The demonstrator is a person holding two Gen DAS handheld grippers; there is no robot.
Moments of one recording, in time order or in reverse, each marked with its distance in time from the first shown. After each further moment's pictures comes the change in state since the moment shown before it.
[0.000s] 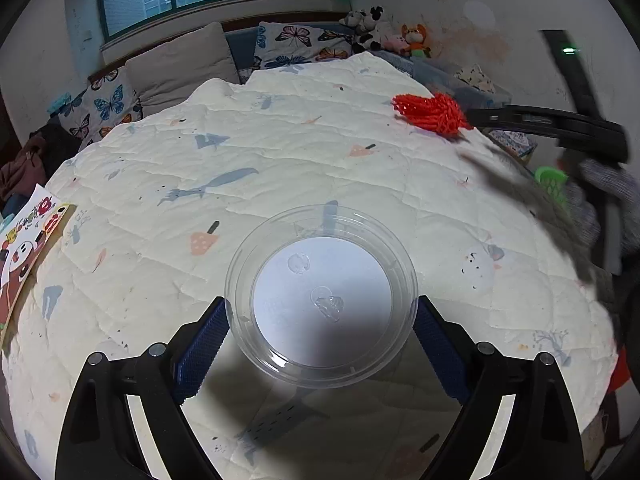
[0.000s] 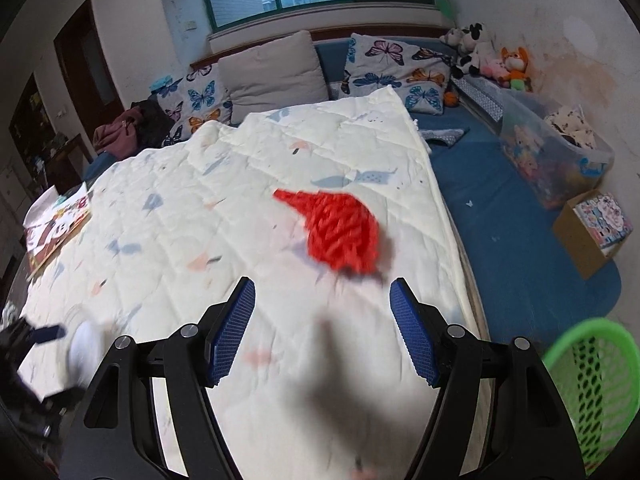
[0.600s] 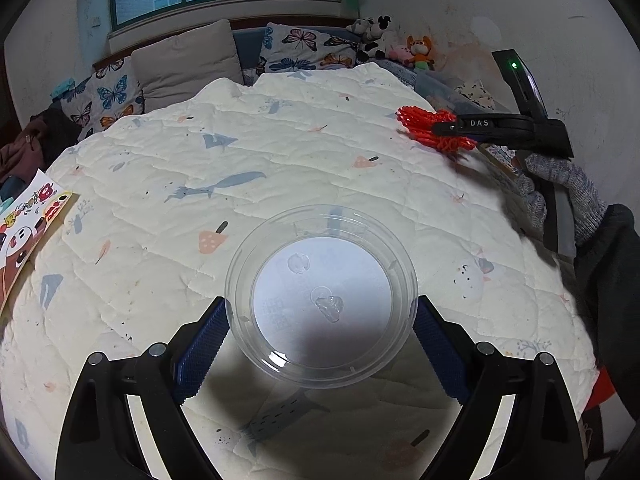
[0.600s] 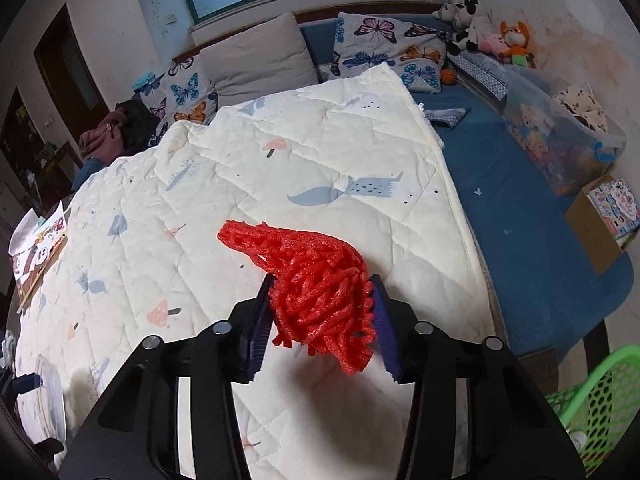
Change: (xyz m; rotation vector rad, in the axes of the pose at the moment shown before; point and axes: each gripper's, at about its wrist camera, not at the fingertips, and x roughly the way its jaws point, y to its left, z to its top) left arm -0.008 0.008 0.003 -0.051 -0.012 -0.033; right arm 0.043 -0.013 0.023 0.049 0.048 0.014
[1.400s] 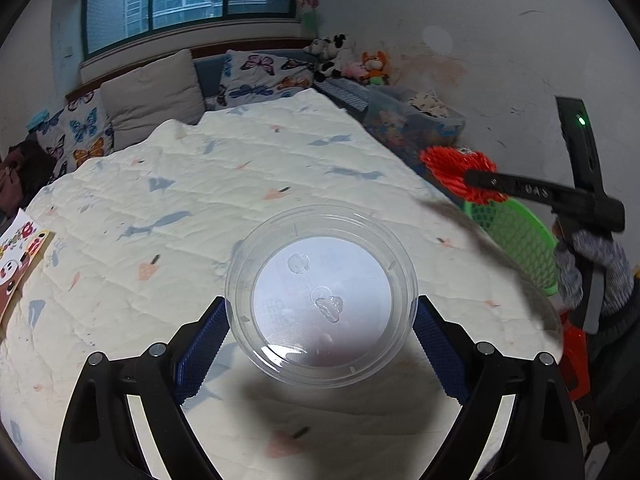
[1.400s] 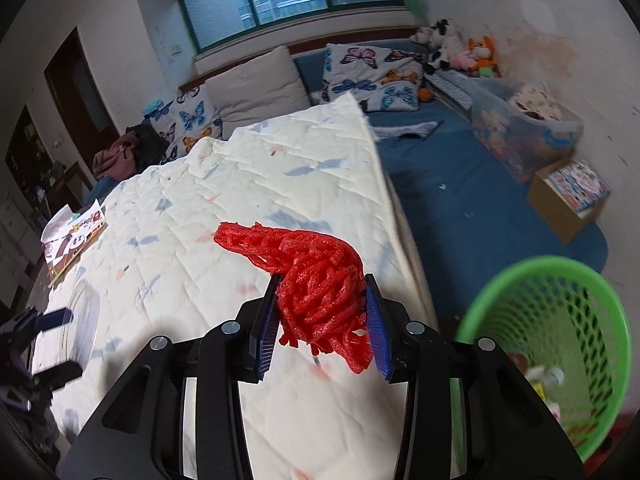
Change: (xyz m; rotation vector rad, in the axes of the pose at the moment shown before) left arm -0.039 -0.079 0.004 0.078 -0.076 -0.097; right arm -0.154 -0.031 -0.095 0.040 -0.107 -0.034
